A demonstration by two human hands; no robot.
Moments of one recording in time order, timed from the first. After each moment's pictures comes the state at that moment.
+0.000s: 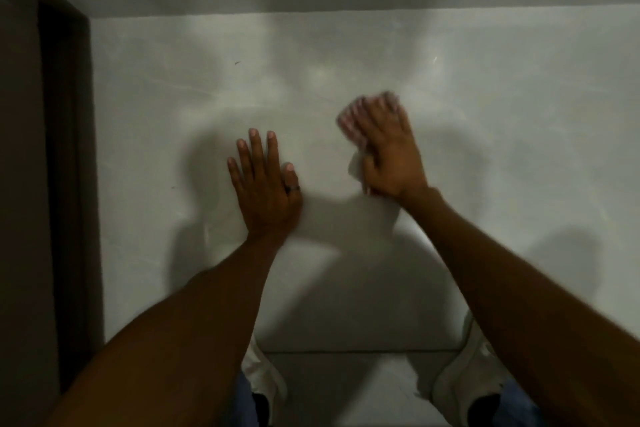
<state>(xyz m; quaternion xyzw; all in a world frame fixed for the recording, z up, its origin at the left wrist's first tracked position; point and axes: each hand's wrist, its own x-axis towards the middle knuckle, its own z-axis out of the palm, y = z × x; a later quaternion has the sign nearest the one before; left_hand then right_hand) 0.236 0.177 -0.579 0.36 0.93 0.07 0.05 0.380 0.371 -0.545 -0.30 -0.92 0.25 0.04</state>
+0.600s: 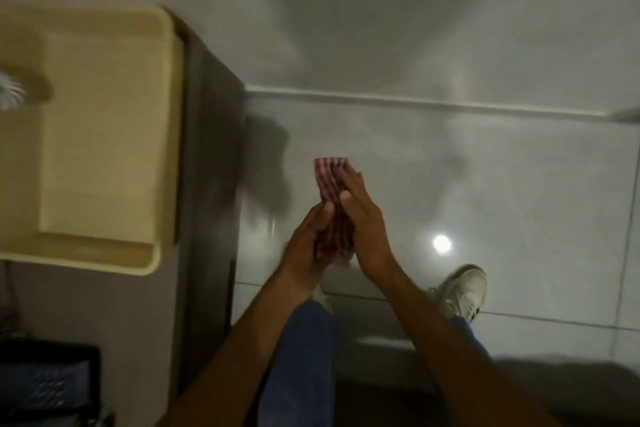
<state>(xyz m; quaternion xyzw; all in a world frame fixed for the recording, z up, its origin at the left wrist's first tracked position) 0.189 0.152 -0.126 -0.18 0.57 0.54 0.60 0.258 0.240 -0.130 -0.46 -0.53 0.71 0.07</state>
